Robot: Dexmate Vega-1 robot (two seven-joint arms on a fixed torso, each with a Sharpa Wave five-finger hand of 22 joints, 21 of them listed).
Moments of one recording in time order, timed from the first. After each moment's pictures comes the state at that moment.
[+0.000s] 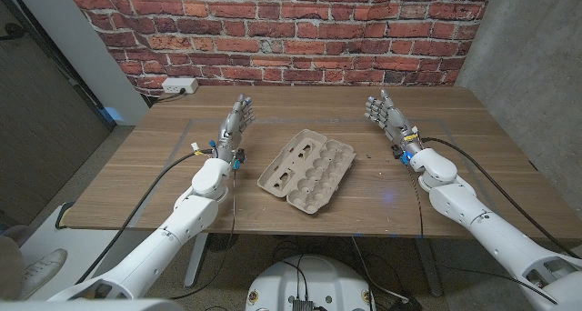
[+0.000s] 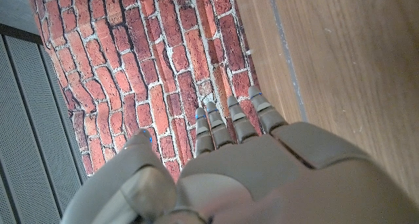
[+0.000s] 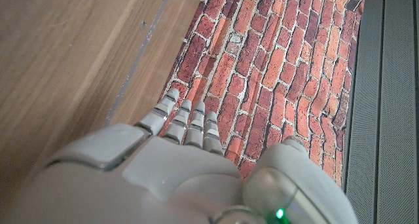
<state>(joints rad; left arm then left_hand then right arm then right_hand) 0.96 0.46 0.38 -1.48 -0.50 -0.33 0.26 0.29 0.06 0.22 0.09 0.18 0.26 -0.08 0.25 0.19 0.30 -0.13 0.24 0.19 0.24 -0.04 0.22 0.18 0.22 0.13 0.23 0.18 -0.85 -0.57 -0.39 -1.29 0.59 0.39 0.14 0.32 0.05 -0.02 0.00 0.21 0.13 0.02 0.19 0.18 0.20 0.01 0.21 0.18 0.15 -0.04 0.18 0.18 0.20 0.02 0.19 0.18</state>
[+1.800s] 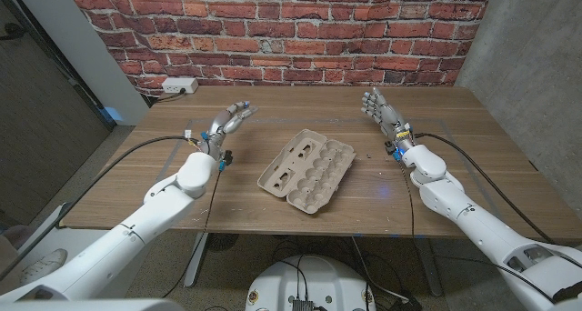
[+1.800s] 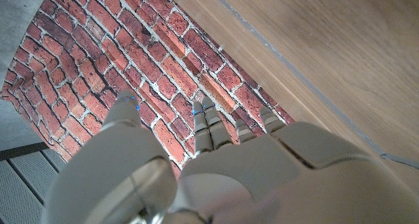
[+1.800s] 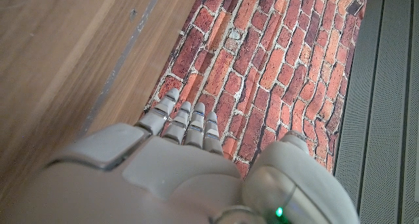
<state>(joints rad) 1.02 0.72 0.38 -1.76 -0.22 0.00 0.37 0.57 -0.03 0.27 -0.12 0.18 0.22 -0.08 0.23 0.23 0.37 -0.16 0.24 0.24 -0.13 0.00 0.20 0.19 -0.10 0.11 0.20 0.19 -0.78 -0.50 -0.43 -1.18 0.50 0.47 0.08 0.35 0.05 -0.01 -0.02 0.21 0.12 0.01 0.19 0.18 0.18 -0.01 0.21 0.18 0.13 -0.04 0.18 0.18 0.19 0.03 0.19 0.18</state>
